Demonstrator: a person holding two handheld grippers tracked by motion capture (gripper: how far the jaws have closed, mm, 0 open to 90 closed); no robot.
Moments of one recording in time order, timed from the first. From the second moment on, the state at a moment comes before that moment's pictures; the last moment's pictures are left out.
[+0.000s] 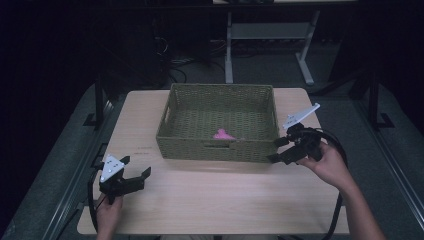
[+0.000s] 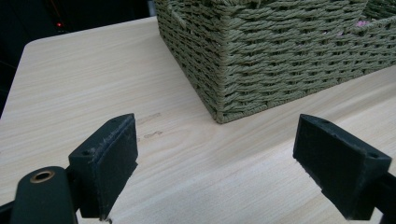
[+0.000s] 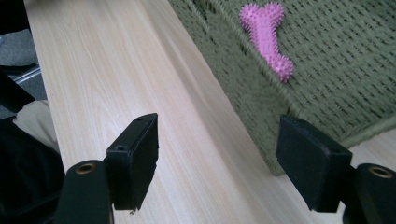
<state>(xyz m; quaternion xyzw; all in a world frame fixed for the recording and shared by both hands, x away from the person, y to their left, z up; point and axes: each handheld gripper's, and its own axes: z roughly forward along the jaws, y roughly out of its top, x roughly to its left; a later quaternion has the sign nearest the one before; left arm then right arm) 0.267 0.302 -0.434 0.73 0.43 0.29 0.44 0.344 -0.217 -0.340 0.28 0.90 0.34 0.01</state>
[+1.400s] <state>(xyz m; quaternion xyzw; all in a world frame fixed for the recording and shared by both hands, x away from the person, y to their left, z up) 0.266 0.302 -0.435 0.73 0.43 0.29 0.44 0.291 -0.251 -0.405 0.32 0.88 0.35 0.03</state>
